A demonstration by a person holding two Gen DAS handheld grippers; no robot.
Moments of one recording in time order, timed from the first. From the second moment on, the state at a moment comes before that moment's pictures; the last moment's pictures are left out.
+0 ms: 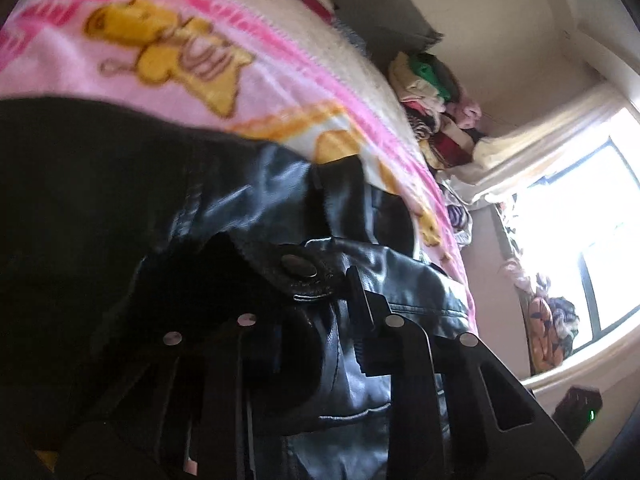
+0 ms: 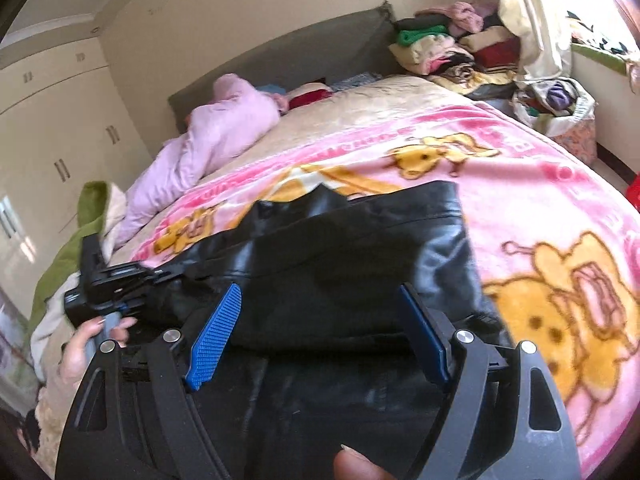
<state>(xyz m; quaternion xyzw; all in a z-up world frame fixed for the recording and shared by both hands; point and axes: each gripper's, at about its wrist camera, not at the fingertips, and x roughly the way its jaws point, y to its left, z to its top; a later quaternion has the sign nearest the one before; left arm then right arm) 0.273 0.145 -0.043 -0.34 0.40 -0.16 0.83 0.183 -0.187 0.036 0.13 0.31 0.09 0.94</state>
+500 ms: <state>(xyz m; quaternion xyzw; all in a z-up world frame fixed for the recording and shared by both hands) 0.256 0.144 -0.012 -0.29 0.37 -0.15 0.87 0.264 -0.204 0.024 0.12 0.35 0.04 0.93</state>
